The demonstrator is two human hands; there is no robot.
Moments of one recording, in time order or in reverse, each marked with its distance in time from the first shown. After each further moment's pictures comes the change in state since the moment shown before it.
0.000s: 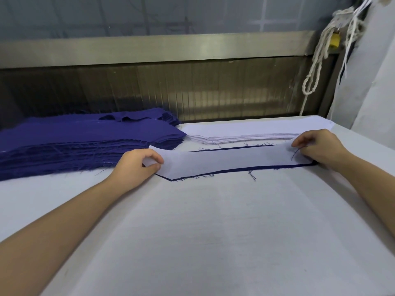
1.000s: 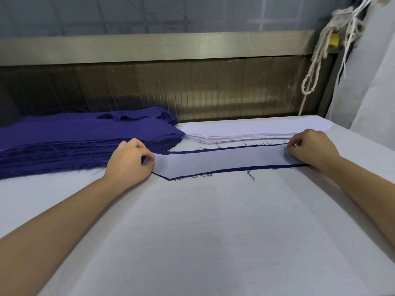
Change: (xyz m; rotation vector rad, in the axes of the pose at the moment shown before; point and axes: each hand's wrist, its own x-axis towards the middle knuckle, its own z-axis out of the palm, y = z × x) left_hand 0.006 -0.003 0.002 0.292 0.131 -0.042; right_hand -0.006 -0.022 0.006 -0.286 -0.027 0.029
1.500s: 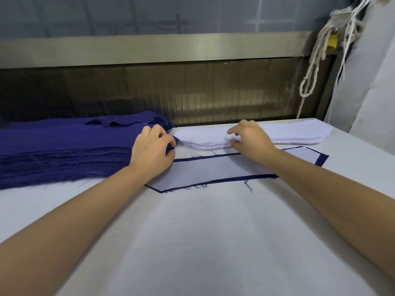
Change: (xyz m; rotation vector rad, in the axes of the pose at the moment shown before) left_hand 0.051 0.049 0.024 0.150 0.108 0.186; right_hand 0.030 -0.095 0.035 0.018 0.004 -0.439
